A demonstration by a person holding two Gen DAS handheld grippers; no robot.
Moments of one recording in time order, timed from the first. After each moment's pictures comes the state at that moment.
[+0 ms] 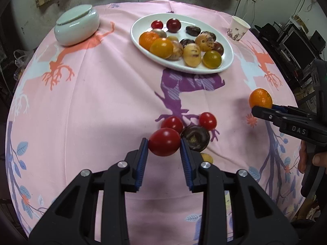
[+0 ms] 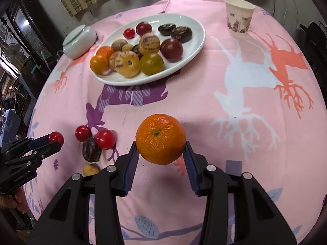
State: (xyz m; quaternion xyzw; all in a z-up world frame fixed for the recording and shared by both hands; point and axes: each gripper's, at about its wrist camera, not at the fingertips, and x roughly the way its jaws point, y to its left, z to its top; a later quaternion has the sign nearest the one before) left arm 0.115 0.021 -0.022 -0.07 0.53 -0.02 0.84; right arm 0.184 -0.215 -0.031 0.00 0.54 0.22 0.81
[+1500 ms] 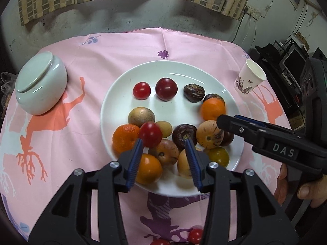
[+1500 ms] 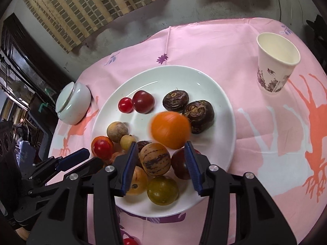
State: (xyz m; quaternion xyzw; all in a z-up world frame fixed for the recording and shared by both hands) left arm 0.288 0.023 -0.008 -0.08 0.49 -0.03 0.87; right arm 0.339 -0.162 -0.018 0.09 0.51 0.24 0.82
